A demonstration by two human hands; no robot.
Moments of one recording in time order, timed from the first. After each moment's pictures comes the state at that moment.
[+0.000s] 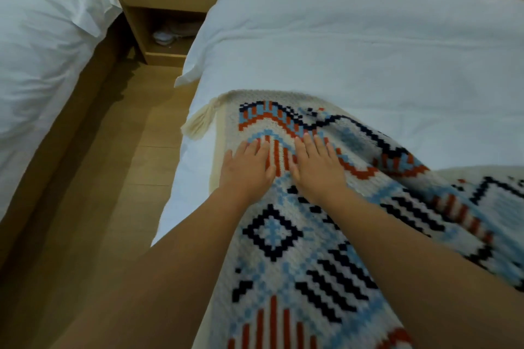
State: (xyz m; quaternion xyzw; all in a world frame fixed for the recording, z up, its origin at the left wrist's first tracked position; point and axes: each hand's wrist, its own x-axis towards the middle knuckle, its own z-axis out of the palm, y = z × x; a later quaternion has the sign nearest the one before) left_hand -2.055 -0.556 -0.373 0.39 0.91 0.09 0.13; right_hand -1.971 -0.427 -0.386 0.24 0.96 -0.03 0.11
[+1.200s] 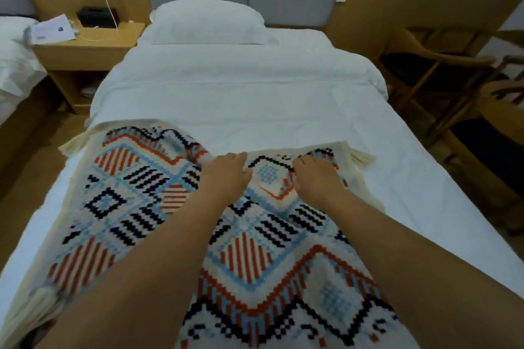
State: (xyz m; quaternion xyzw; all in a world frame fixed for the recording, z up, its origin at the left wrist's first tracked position) left_hand -1.671 -0.375 -0.188 0.45 0.89 0.06 0.09; right_hand -1.535 -0.238 -0.187 0.26 0.96 0.01 0.07
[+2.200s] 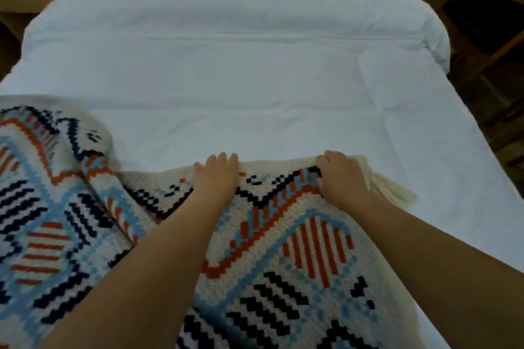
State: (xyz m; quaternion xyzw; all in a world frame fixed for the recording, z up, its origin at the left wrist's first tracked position) left_hand -1.746 -0.122 -0.367 0.36 0.91 -0.09 0.16; right_hand -1.599 0.061 -0.376 0.25 0.96 -0.01 0.10
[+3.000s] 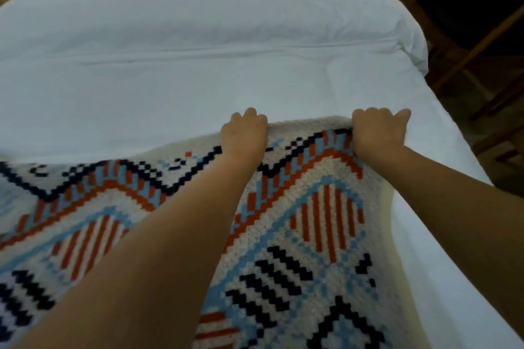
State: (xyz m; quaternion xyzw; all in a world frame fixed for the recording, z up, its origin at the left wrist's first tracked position) left_hand -1.770 0.080 -0.336 0.43 0.90 0.03 0.01; right_hand -1.630 0.242 -0.334 0.41 0.90 0.13 0.02
